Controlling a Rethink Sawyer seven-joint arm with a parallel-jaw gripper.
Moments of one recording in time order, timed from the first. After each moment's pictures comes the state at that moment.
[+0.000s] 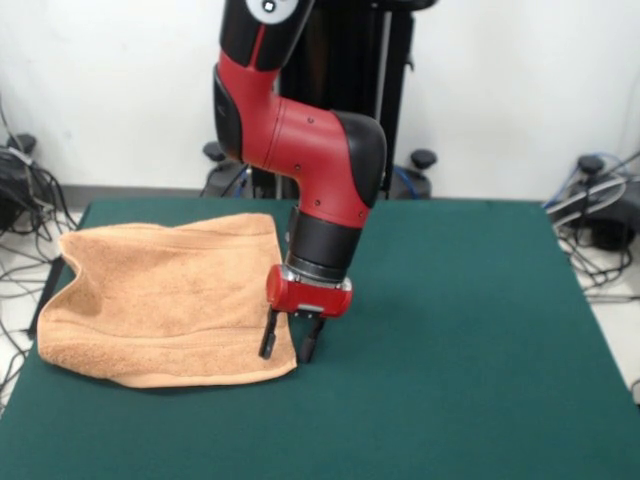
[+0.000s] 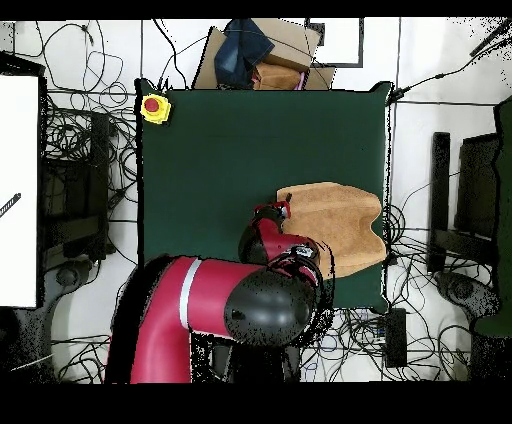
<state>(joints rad) -0.09 0.03 -0.28 1.52 -0.05 -0.50 1.45</state>
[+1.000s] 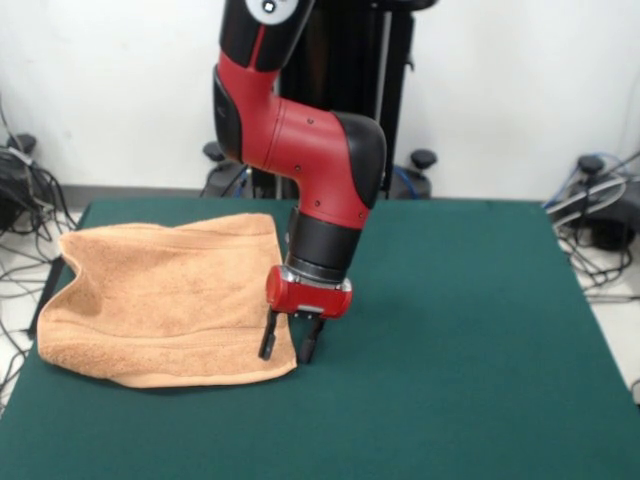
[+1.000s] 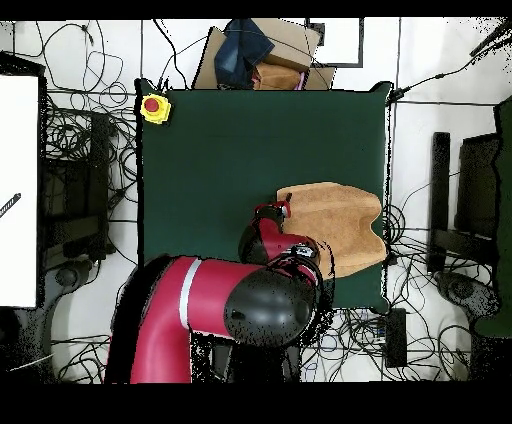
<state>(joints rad) -0.08 0.04 -0.28 1.52 -0.05 -0.50 1.45</state>
